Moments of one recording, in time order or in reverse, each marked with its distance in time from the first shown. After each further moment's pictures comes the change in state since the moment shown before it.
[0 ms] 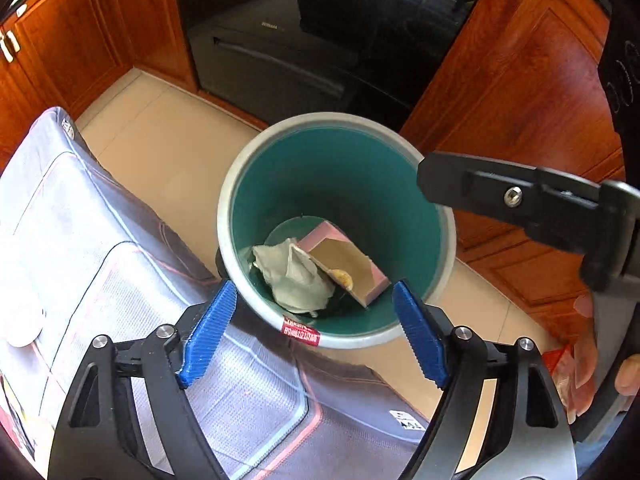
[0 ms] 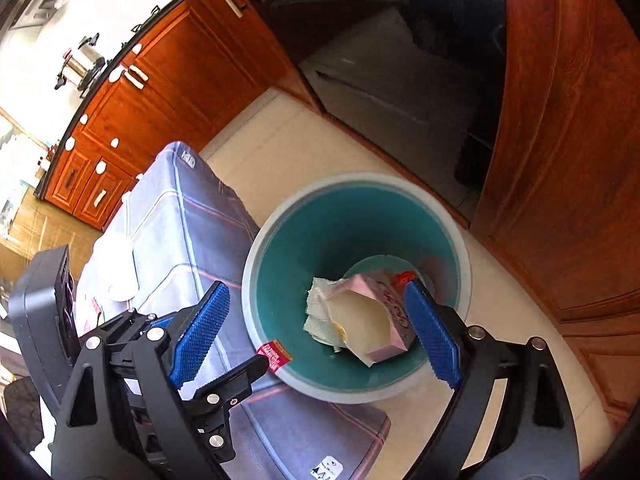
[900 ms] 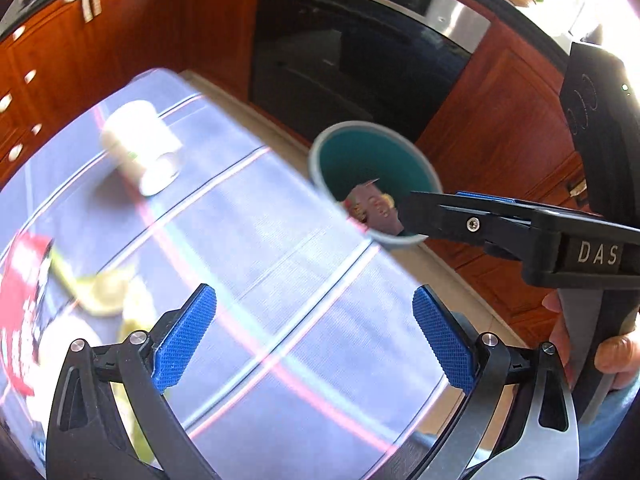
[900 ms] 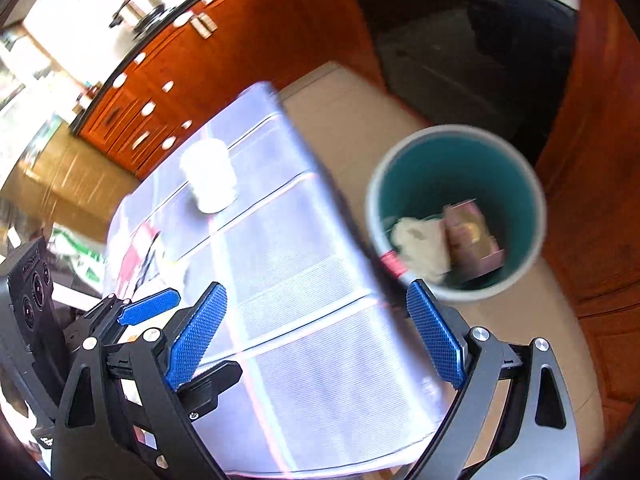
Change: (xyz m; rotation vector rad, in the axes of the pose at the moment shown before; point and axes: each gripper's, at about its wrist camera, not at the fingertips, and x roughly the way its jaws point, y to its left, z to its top) left arm -0.126 0.074 -0.152 -0.157 -0.165 -0.010; right arm -0.032 0.140 -0.093 -0.174 0.083 0.075
